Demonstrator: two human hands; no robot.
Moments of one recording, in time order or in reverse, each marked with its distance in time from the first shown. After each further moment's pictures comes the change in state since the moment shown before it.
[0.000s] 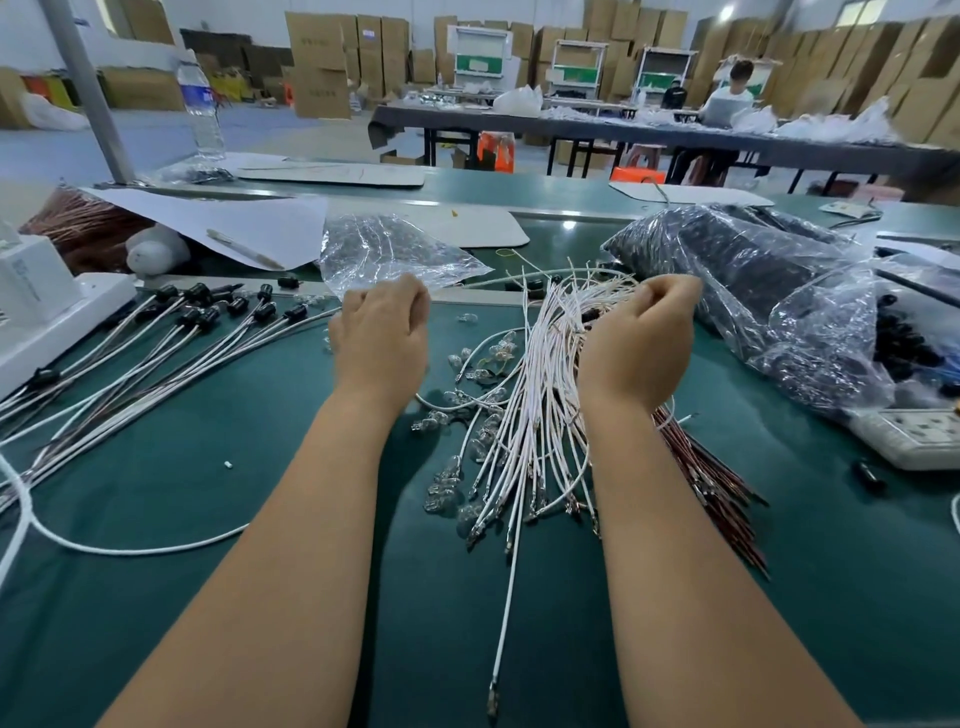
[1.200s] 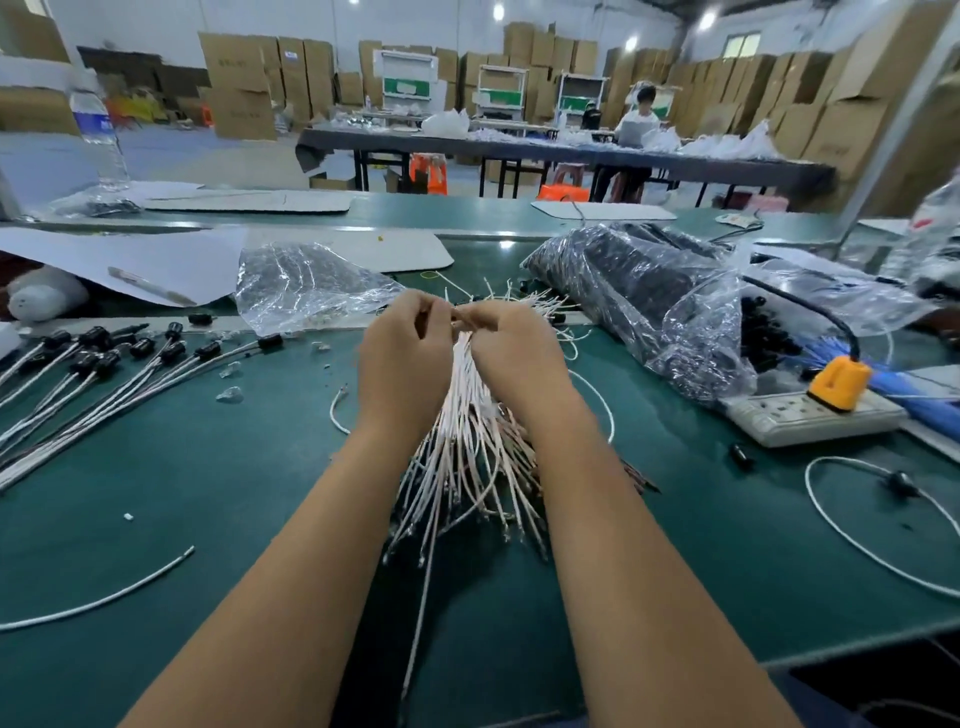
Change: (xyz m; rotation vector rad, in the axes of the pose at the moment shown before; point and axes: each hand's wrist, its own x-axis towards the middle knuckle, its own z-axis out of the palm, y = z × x) left_hand -0.017 0.092 0.015 -0.508 -0.001 -0.042; right_hand 0.012 -0.020 -0.025 -0.165 -0.752 -0.238
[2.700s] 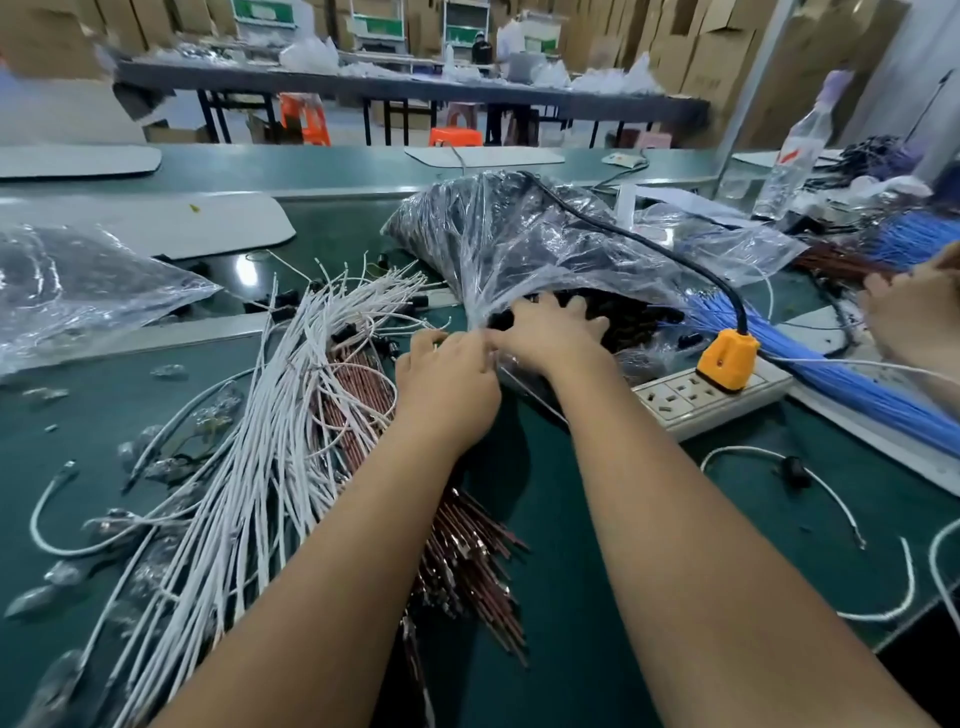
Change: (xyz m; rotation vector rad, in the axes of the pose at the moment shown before) left_hand 0.004 0.018 0.181 0.419 -0.682 0.058; right_hand 0.094 0.170 -0.095 -0.758 -0.210 0.487
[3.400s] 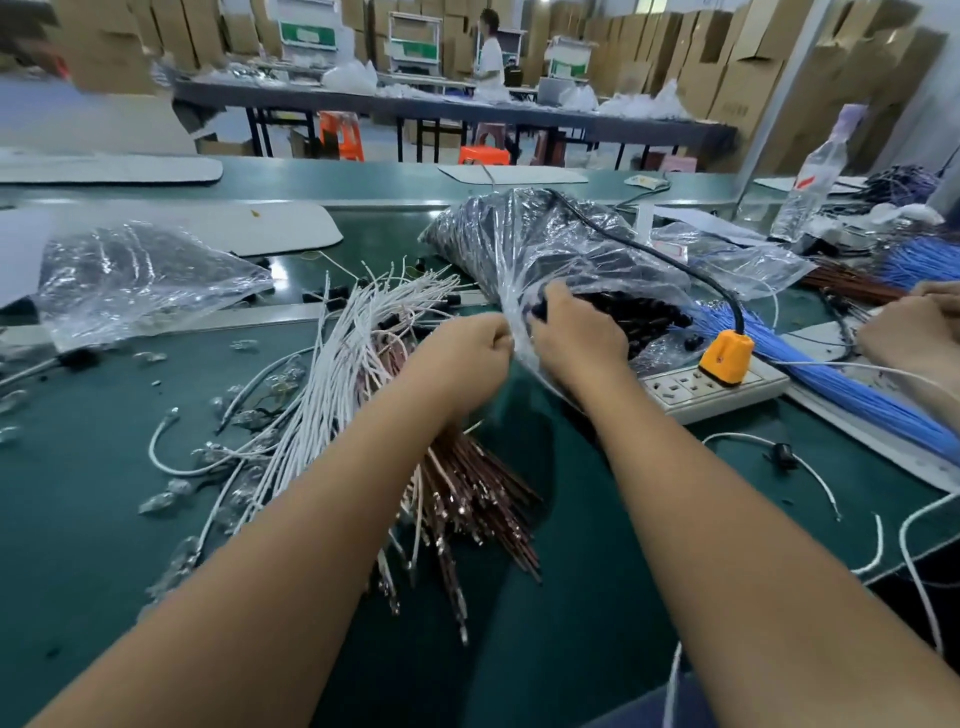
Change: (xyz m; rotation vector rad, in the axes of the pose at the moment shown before) left_hand -0.030 0.004 -0.051 -0.121 -0.036 0.122; right_hand -0.047 0.004 -0.005 0.130 0.353 -0.127
